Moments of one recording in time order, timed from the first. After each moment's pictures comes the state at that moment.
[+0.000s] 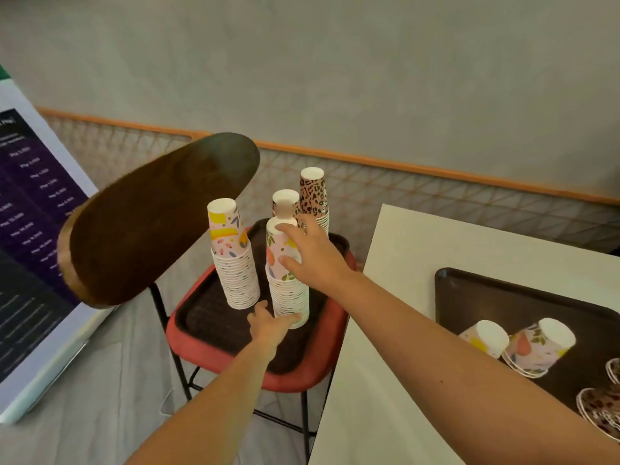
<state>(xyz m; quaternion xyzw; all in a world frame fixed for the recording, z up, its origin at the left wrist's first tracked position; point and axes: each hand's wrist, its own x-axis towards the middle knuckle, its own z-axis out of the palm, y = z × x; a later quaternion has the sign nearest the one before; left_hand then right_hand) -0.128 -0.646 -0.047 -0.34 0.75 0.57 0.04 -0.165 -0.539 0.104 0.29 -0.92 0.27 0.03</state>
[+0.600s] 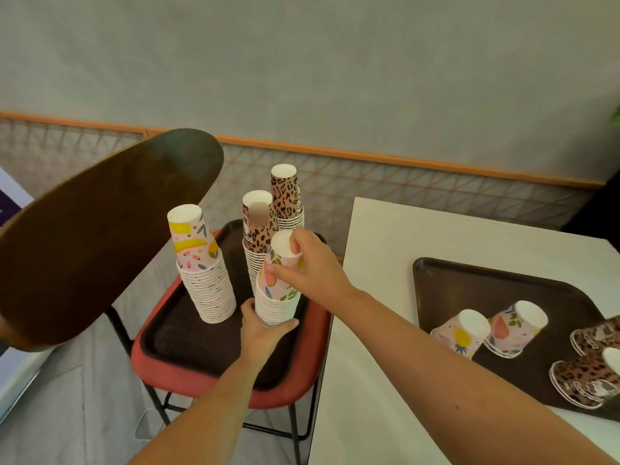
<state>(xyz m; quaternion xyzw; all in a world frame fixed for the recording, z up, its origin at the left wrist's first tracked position) -0.161 -0.652 -0.111 -0.23 0.76 0.61 0.00 -0.170 -0.521 0.084 0.20 -0.88 0.43 0.05</state>
